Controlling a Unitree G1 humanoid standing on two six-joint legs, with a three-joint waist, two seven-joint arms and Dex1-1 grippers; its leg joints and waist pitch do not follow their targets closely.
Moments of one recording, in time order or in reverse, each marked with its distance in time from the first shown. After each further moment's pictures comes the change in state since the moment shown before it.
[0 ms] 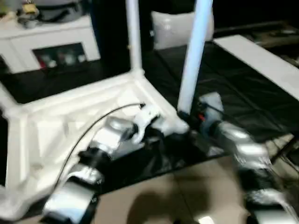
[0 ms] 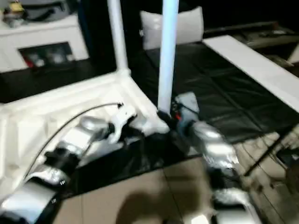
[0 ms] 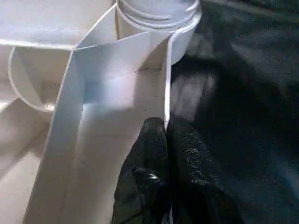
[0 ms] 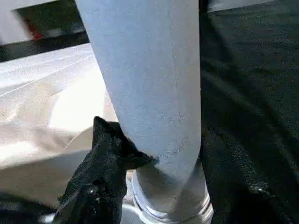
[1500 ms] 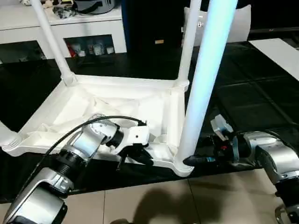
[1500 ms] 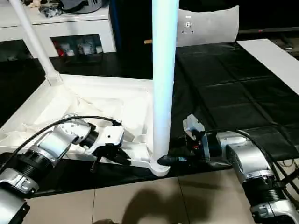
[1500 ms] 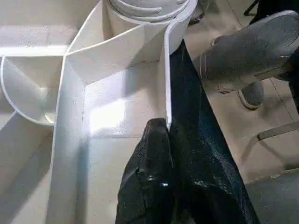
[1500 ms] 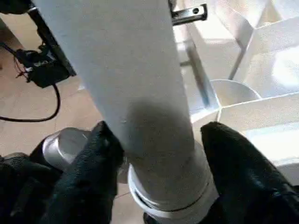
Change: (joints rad) left arm 0.083 0.340 -0.263 -0.161 -0.006 -0.438 -0.690; right arm 0.139 -0.460 0.224 -0.181 0.169 0.033 1.064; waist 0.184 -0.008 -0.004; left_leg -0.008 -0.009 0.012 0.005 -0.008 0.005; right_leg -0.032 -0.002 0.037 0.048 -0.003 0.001
